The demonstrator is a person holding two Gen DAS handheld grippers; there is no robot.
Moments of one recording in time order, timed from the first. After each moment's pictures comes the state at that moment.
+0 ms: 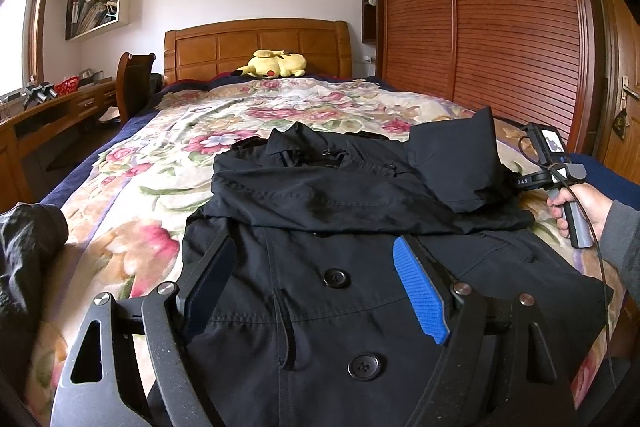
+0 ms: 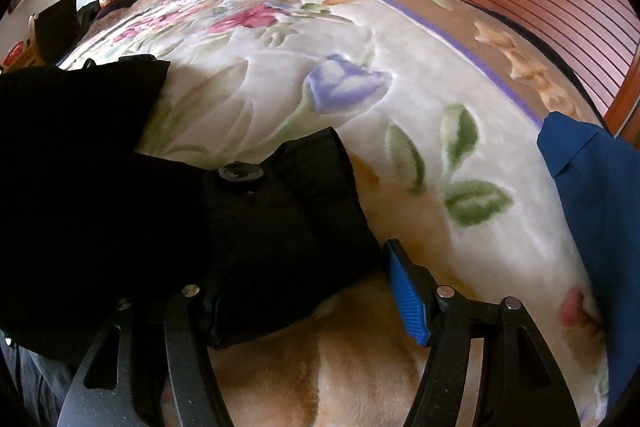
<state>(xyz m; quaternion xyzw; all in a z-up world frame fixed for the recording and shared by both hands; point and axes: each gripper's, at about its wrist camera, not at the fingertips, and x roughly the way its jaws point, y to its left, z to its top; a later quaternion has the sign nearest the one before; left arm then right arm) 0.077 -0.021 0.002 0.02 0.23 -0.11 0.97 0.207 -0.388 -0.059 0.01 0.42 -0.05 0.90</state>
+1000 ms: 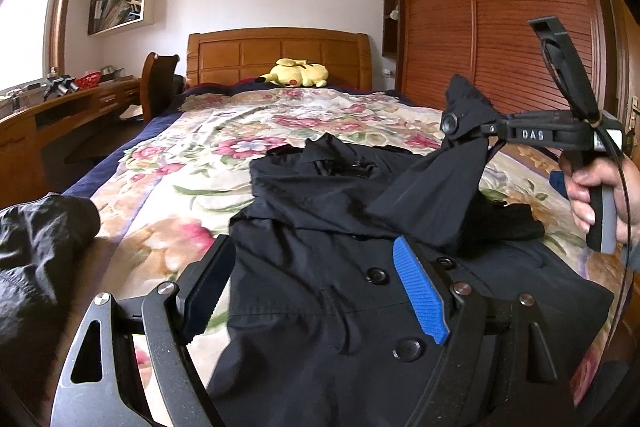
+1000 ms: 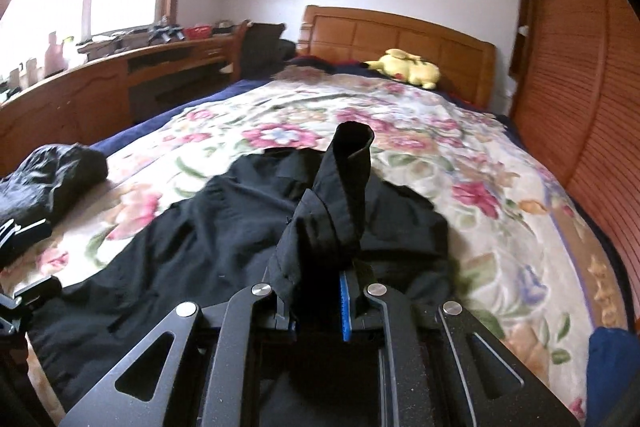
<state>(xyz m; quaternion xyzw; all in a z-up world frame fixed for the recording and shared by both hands) 0.059 0.027 0.011 0.00 0.21 -0.08 0.97 0.066 -0.181 0.053 -0.14 0.23 0.21 0.94</state>
